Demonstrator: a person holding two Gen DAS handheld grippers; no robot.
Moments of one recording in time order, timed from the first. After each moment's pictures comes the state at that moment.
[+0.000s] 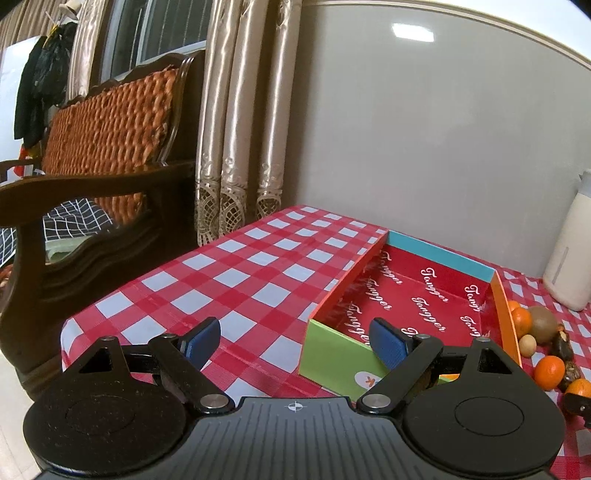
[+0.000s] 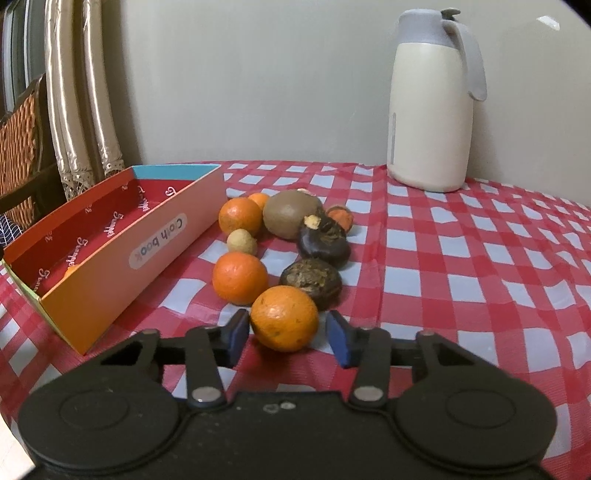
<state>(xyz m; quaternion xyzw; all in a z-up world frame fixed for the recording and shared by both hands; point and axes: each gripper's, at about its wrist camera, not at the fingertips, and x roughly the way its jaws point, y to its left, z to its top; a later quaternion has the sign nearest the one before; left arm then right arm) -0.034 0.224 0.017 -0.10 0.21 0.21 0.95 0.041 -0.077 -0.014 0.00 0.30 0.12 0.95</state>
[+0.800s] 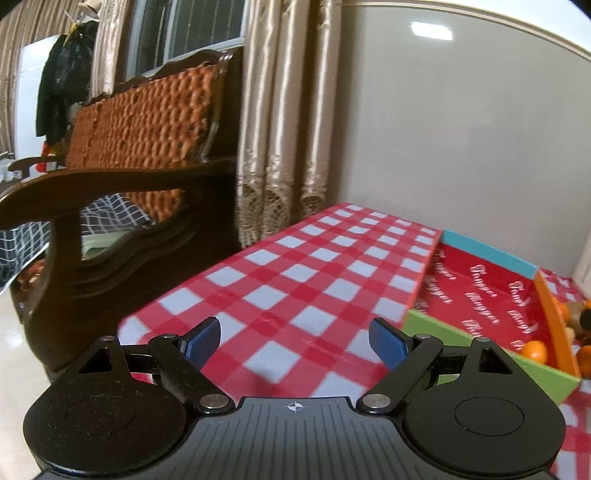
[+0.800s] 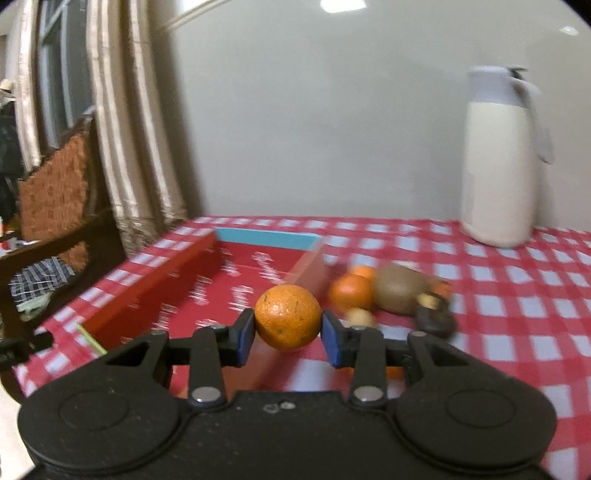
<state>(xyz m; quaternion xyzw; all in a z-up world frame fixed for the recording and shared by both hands) -0.067 0.277 0.009 -0.09 0.22 0.25 0.94 0.039 -0.003 0.031 0.03 0.24 0.19 0.95</state>
